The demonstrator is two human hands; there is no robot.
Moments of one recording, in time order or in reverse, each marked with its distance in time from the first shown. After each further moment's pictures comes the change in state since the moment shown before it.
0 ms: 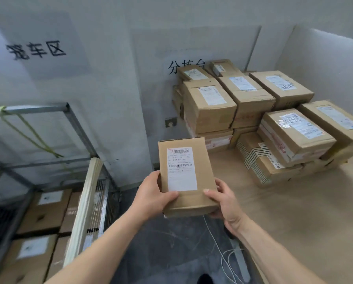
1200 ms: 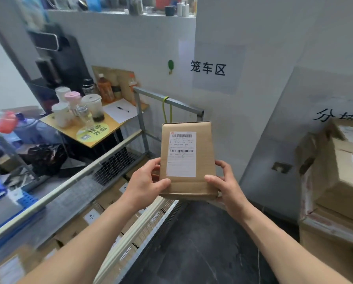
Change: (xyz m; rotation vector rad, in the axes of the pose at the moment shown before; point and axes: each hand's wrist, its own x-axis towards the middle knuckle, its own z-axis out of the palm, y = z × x) left_hand -0.110 -0.051 -0.161 -0.044 0.692 -0.153; right_hand 0.051 -0.074 0.216 -0.324 -0.848 -0.160
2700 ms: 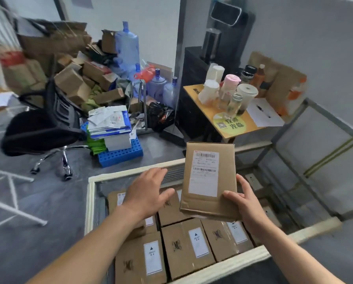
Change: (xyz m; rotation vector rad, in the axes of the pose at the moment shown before) left_hand -0.148 -0.295 -0.296 0.539 0.294 -0.466; right_hand 0.103 0.069 0.411 -0.299 -0.481 0.146
